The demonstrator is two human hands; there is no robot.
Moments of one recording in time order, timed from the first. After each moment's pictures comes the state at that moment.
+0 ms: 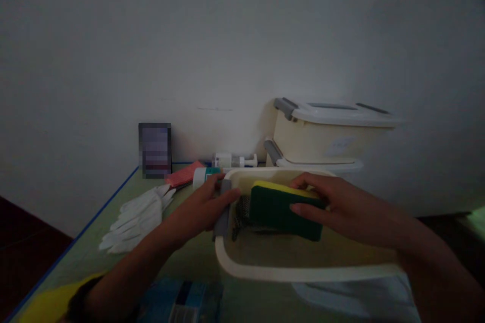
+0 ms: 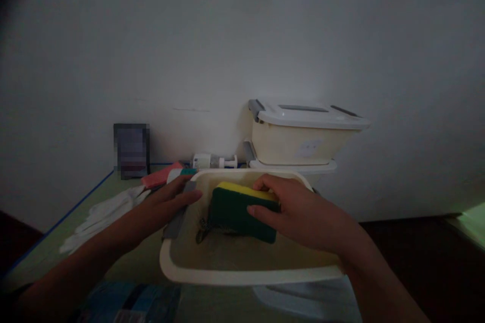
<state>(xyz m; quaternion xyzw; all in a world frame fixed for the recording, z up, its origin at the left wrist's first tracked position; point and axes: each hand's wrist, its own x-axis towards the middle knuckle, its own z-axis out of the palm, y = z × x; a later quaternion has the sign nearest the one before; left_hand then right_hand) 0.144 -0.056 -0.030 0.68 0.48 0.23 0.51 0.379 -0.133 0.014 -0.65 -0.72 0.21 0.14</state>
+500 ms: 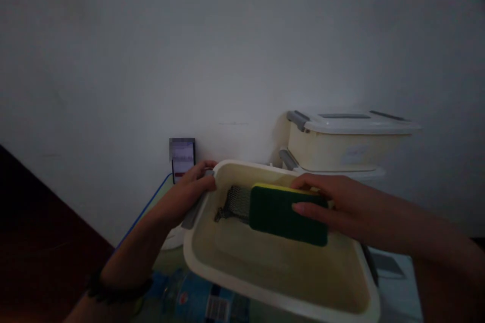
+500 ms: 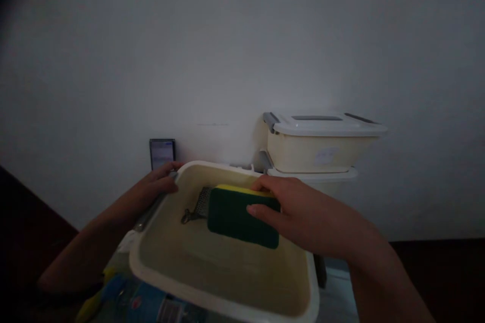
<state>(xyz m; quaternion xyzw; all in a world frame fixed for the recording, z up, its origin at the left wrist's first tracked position) 0.092 -0.045 0.005 0.62 0.46 0.31 0.55 0.344 -0.137 0.039 -0.62 -0.75 0.20 0.13</state>
